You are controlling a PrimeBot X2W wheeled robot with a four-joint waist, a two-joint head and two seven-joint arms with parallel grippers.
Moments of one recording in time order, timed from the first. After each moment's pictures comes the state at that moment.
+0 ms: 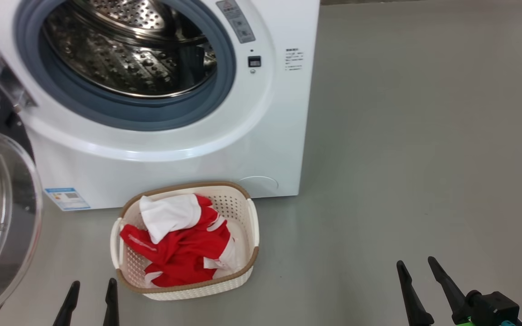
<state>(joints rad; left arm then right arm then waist) 0.11 0.04 0.13 0.15 -0.19 -0.13 -0.26 0.12 -0.04 0.04 0.22 0.34 0.12 -0.26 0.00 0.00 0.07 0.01</state>
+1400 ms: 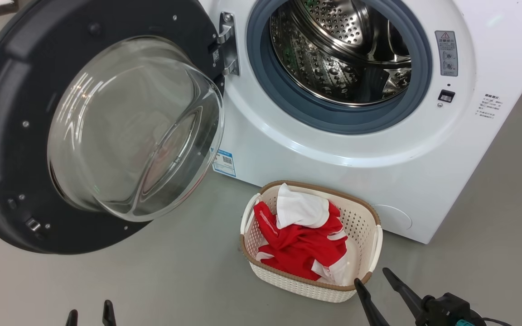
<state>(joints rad) 0.19 0.05 0.06 0.14 -0.36 0.04 -0.26 0.06 -0.11 0.26 0.30 0.37 0.12 -0.26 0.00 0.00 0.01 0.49</state>
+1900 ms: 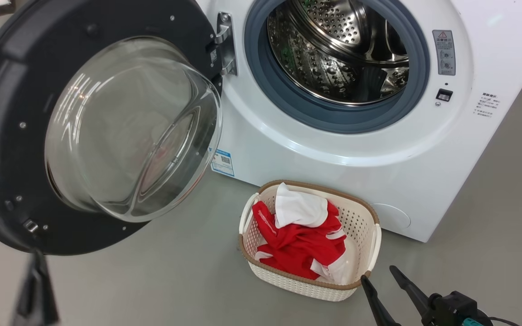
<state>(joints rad) 0.13 0.04 0.18 0.01 -0.33 -0.02 -0.26 0.06 -0.11 0.24 0.30 0.37 0.12 -0.26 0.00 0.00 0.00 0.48</state>
